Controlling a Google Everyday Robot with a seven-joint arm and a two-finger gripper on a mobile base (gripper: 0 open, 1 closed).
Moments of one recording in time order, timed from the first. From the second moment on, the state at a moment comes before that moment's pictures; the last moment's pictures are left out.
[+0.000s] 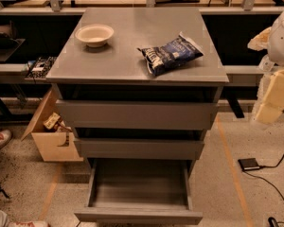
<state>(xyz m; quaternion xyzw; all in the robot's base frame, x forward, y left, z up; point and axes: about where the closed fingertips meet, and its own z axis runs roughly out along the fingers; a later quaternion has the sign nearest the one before) 0.438 -0.217 0.976 -0.60 0.78 -0.03 0.16</state>
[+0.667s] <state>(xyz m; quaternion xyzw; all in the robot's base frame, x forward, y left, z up) 0.453 -0.211 0.973 -0.60 0.78 -0.03 0.17</state>
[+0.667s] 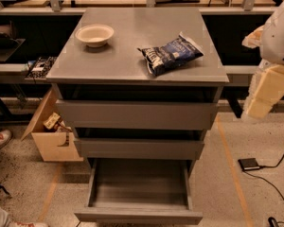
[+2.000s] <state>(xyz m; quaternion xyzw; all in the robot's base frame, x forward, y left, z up) 0.648 -0.156 0.975 -0.46 0.81 -0.04 0.36</state>
